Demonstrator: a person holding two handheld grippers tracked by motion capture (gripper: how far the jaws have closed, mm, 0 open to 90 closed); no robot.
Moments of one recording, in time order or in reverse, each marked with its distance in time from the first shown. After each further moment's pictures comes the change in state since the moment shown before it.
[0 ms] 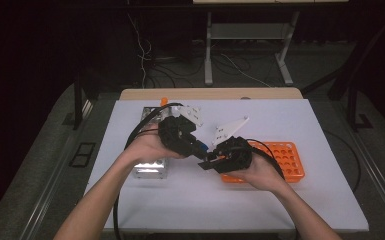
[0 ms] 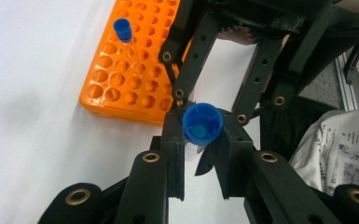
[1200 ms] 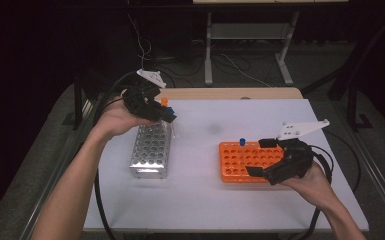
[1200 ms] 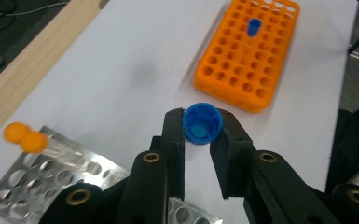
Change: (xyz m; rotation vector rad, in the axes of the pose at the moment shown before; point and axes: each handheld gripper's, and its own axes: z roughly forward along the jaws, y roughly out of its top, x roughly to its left) left arm 0.058 -0.025 -0.076 -0.017 0.261 -0.188; right arm -0.001 -0.069 -0.102 -0.184 -0.139 0.240
